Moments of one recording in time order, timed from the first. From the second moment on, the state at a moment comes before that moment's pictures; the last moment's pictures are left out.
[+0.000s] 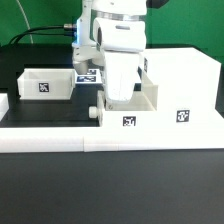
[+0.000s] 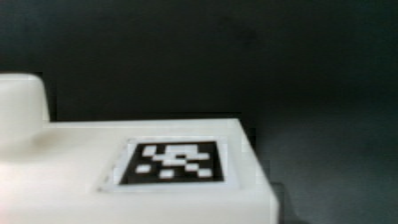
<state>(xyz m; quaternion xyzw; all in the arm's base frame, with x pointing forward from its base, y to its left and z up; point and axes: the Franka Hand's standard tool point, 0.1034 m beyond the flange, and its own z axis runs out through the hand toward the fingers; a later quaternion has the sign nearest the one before) 0.542 -0.008 0.013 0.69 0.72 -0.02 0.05</state>
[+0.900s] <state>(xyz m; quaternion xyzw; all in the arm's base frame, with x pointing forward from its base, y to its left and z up) 0.540 -0.003 0.012 0.70 0.71 -0.01 0.05</state>
